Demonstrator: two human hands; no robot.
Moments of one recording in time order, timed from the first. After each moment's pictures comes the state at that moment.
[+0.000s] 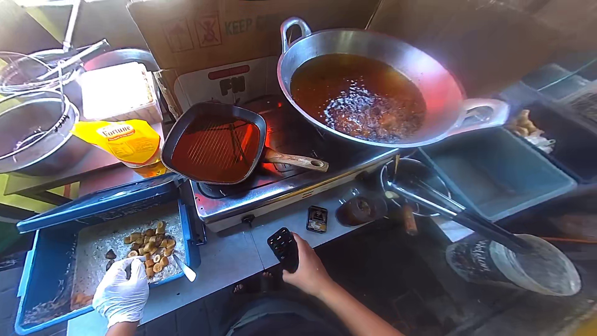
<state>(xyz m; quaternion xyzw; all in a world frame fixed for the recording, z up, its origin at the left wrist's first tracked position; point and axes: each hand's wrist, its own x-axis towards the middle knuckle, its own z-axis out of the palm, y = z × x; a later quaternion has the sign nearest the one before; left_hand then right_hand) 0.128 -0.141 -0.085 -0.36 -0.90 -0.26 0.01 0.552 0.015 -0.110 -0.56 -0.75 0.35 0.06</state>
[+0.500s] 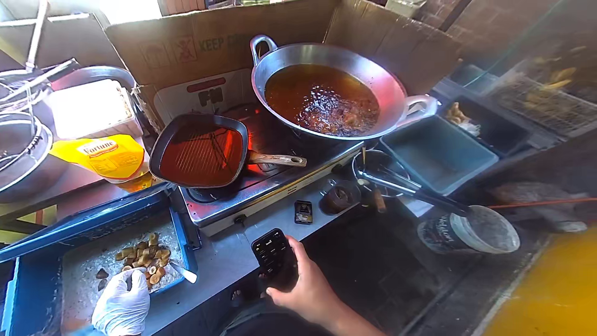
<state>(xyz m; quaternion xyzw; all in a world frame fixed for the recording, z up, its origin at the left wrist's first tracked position) 0.126 -0.142 -0.080 -0.38 -0.90 -0.23 -0.02 0.521 -0.056 0.012 -0.54 -0.69 0.42 0.24</state>
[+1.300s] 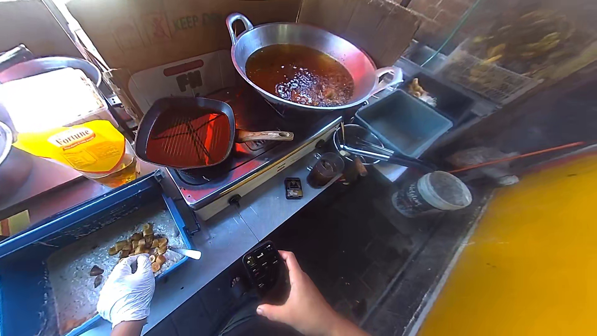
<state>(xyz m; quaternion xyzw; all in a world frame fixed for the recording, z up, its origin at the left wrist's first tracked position) 0.124 -0.141 -0.069 -0.37 -0.90 -0.18 -0.10 0.490 -0.159 0.003 -0.55 -0.61 0.51 0.25</state>
